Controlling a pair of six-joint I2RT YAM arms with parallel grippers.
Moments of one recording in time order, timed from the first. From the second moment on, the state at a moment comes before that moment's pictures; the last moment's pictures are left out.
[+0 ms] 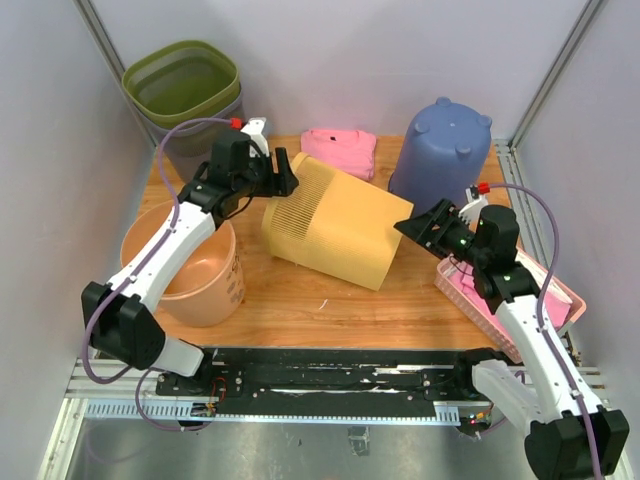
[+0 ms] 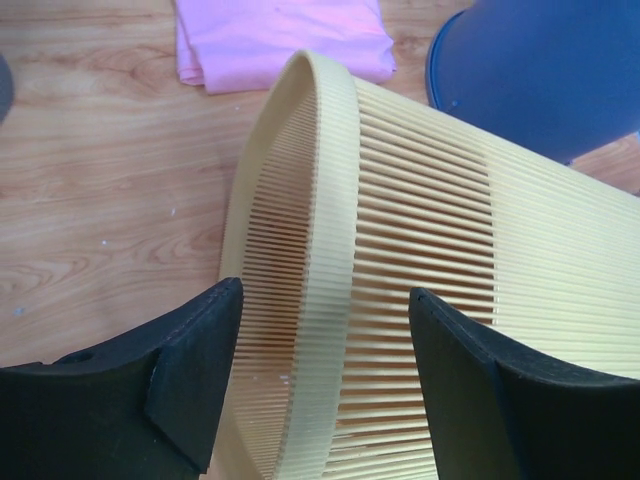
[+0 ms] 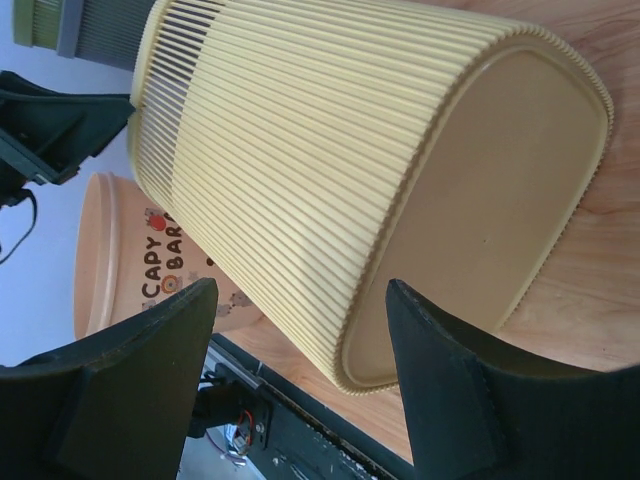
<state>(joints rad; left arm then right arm) -0.38 1.44 1.33 -0.37 0.10 -0.32 0.16 0.84 0.73 -0.22 -0.46 0.82</state>
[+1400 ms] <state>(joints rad) -0.36 1.42 1.26 -0.27 0.06 -0.31 0.15 0.93 0.58 0.19 -0.67 1.06</state>
